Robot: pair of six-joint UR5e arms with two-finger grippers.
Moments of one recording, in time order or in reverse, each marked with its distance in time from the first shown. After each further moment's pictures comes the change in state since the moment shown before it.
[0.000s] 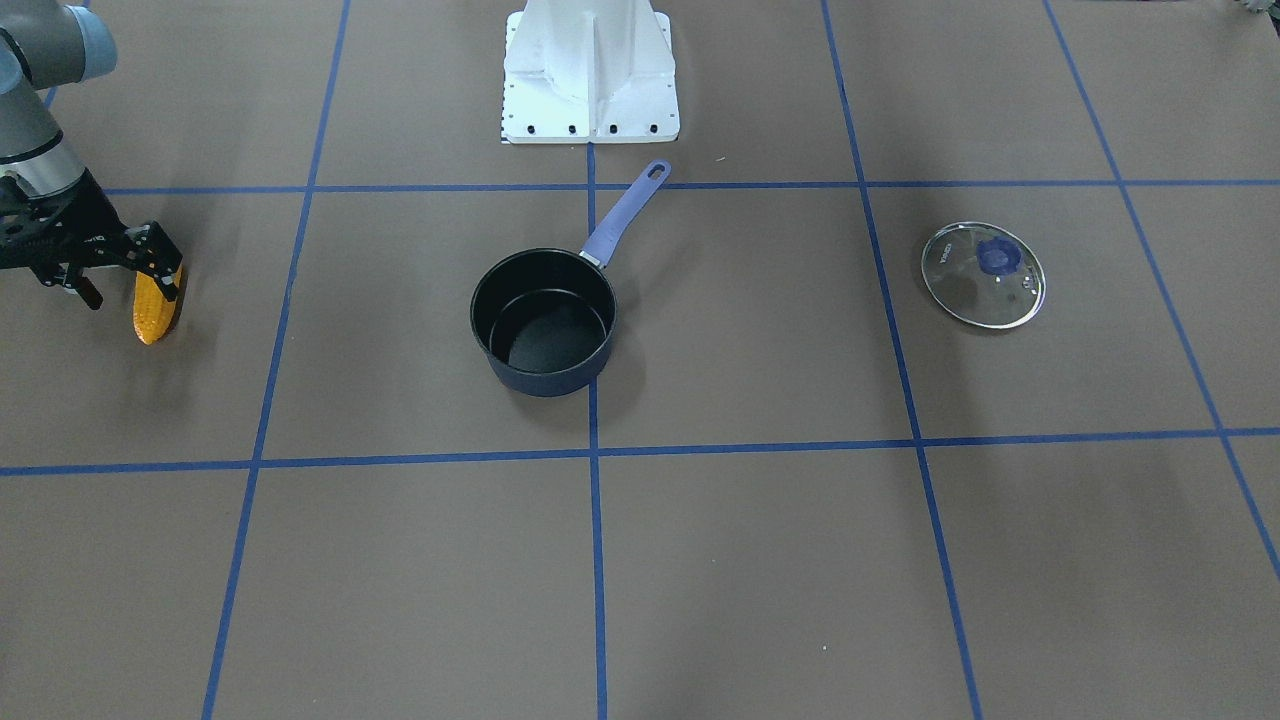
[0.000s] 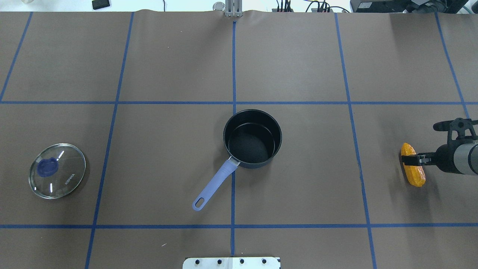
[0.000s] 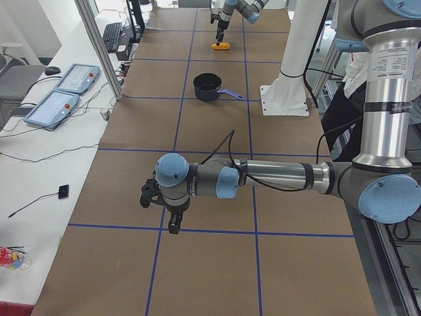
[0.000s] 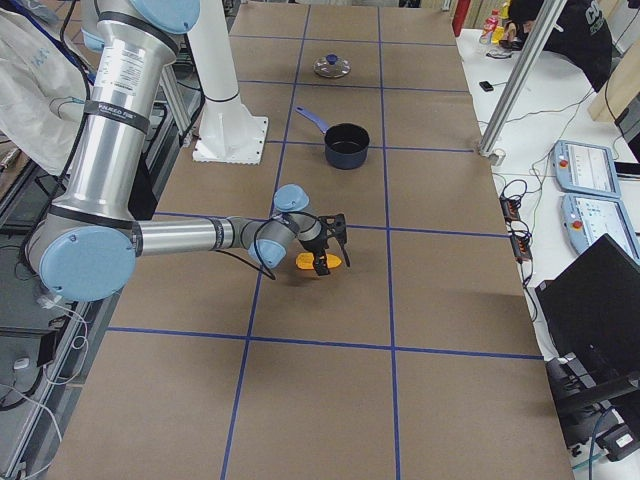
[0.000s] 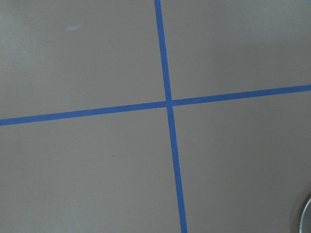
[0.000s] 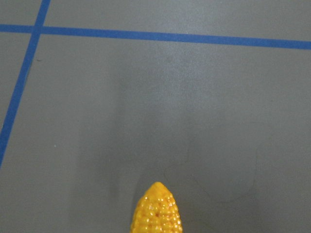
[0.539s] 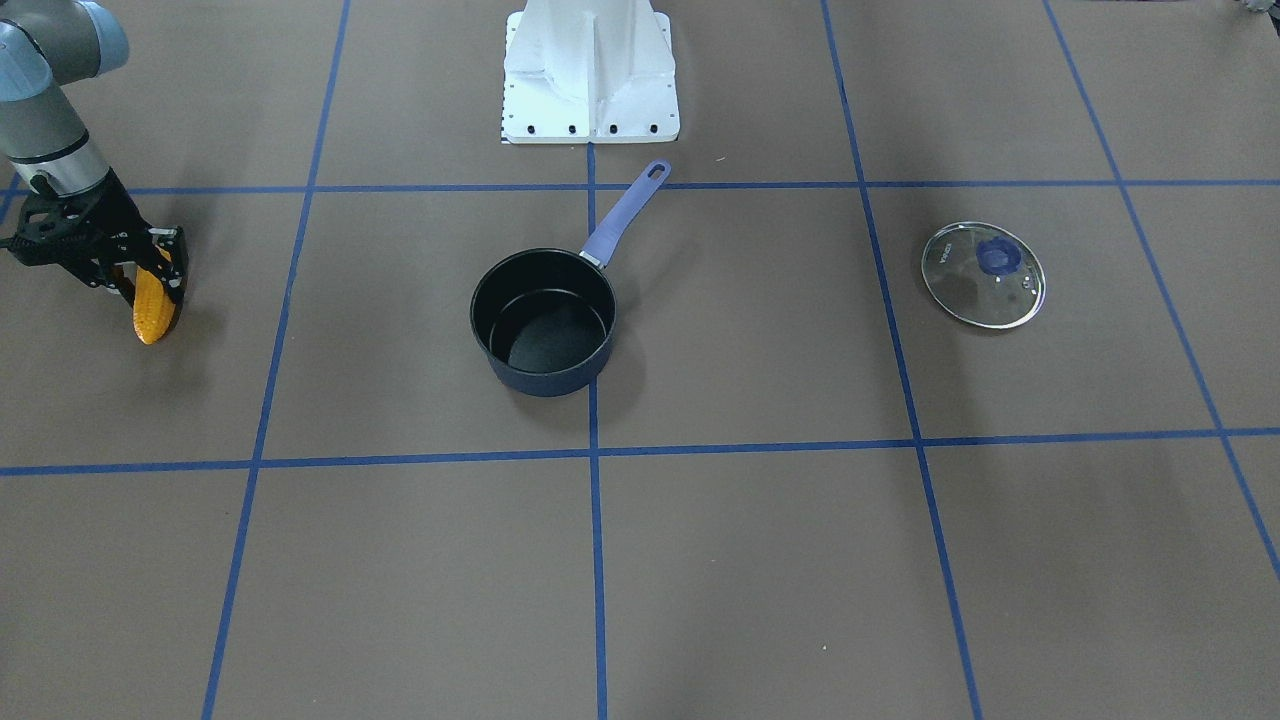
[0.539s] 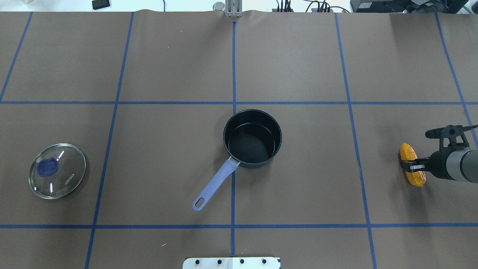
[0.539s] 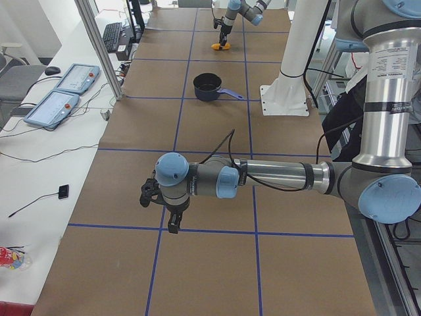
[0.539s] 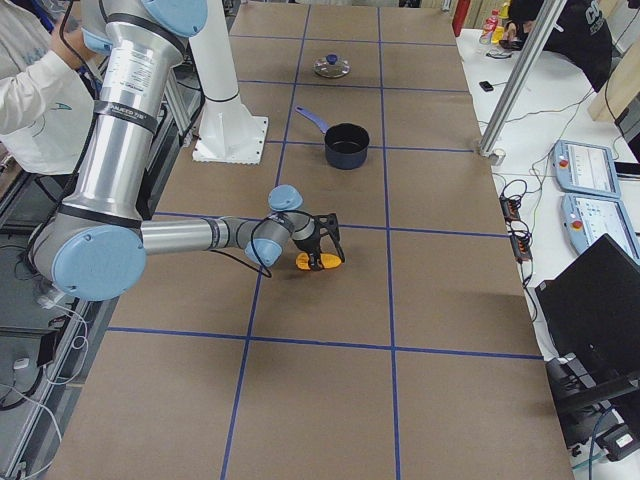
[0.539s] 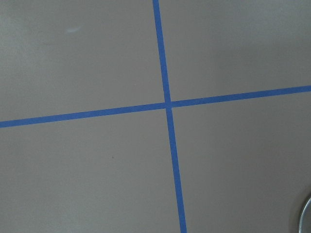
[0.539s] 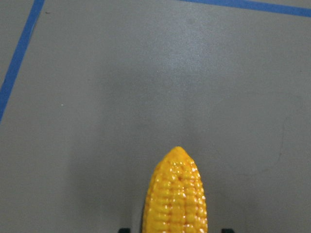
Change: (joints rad) left arm 0.000 0.000 -0.001 -0.001 0.000 0.000; right arm -0.048 0.001 0.002 0.001 -0.028 -0.002
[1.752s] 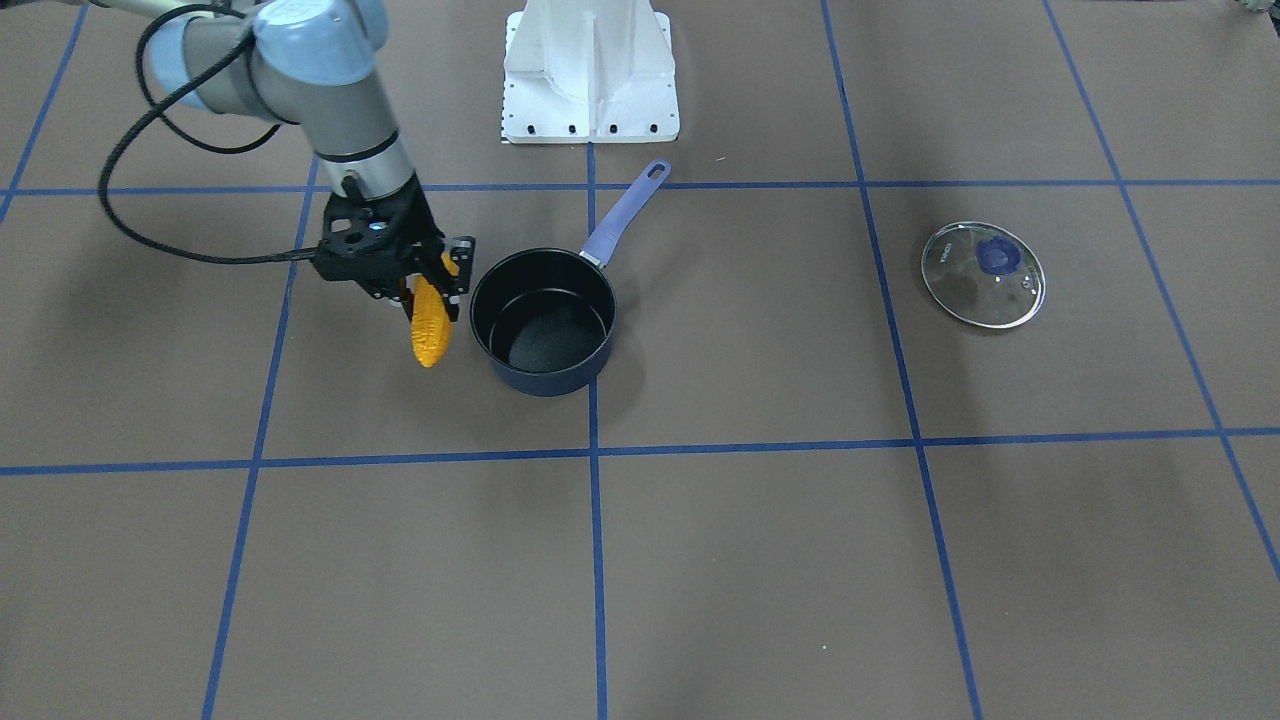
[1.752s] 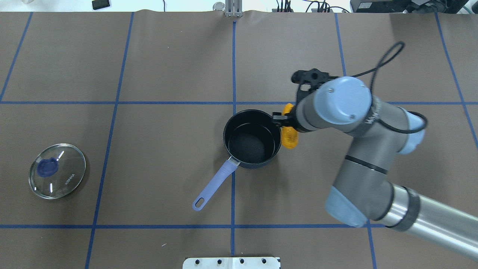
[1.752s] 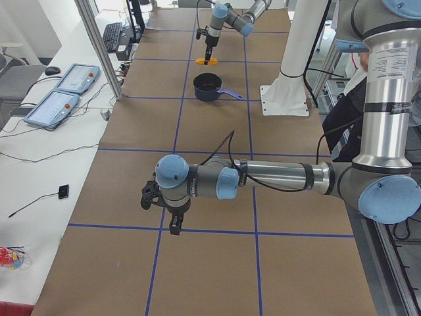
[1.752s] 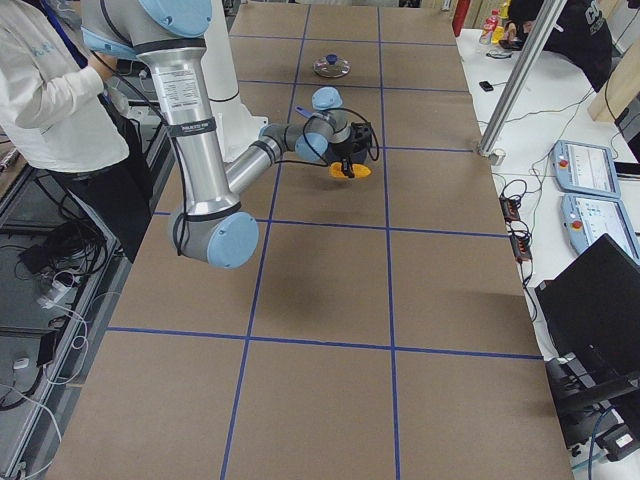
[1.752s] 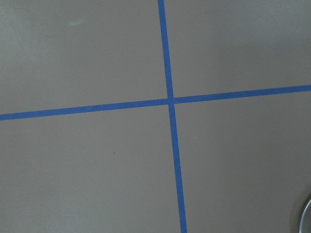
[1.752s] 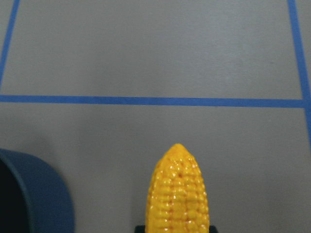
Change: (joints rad) left arm 0.002 0.004 0.005 0.012 0.001 -0.012; right arm -0.078 0.833 0.049 -0.827 -0.016 0.292
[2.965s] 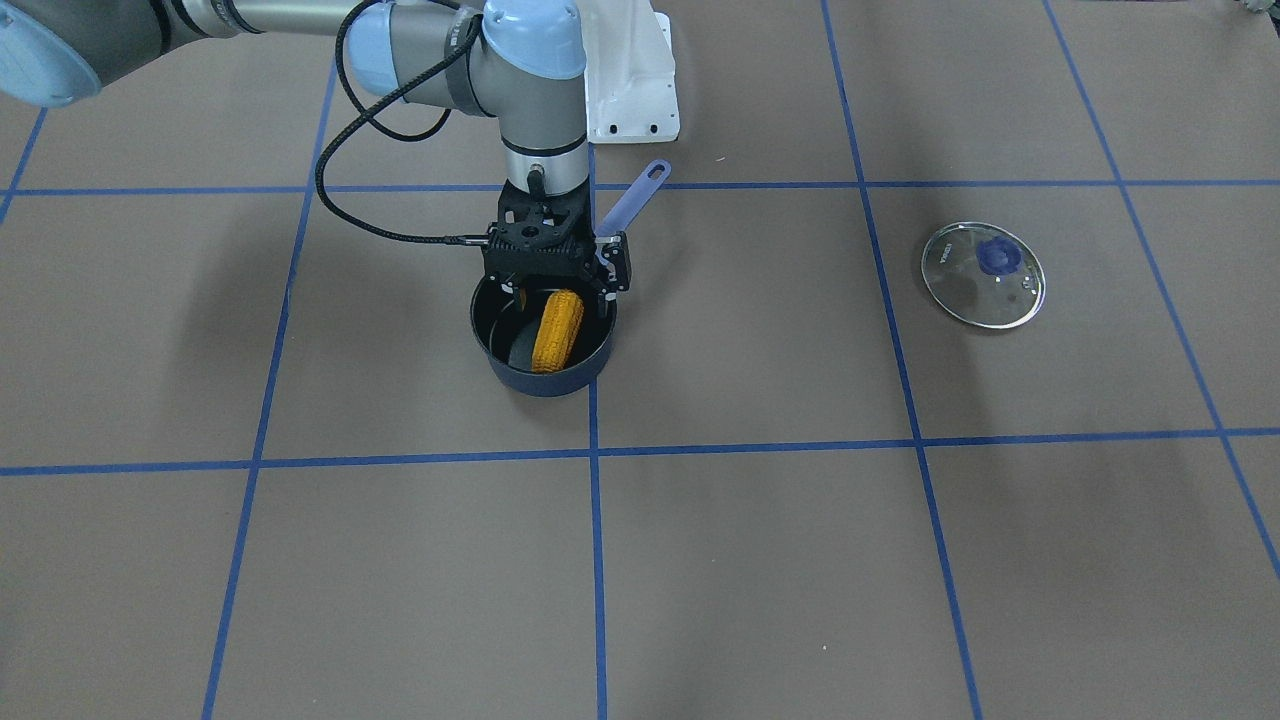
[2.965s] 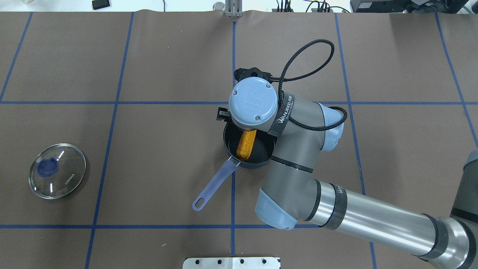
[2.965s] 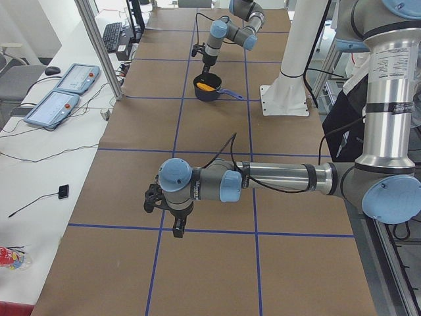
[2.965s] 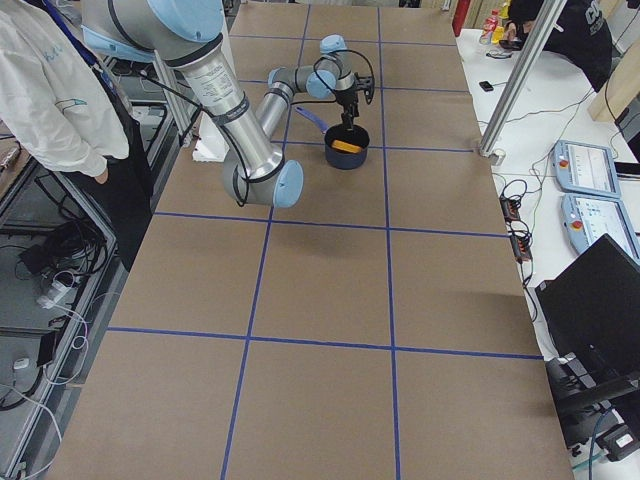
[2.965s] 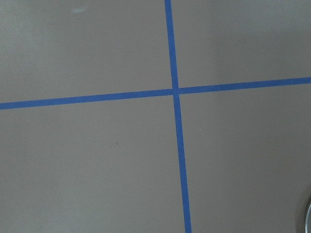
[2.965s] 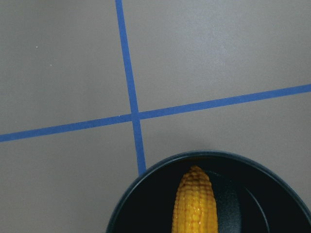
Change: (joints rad) left arm 0.000 0.023 -0.001 -0.012 -0.001 0.001; right arm -0.063 0.242 -0.174 -0.119 -0.092 0.113
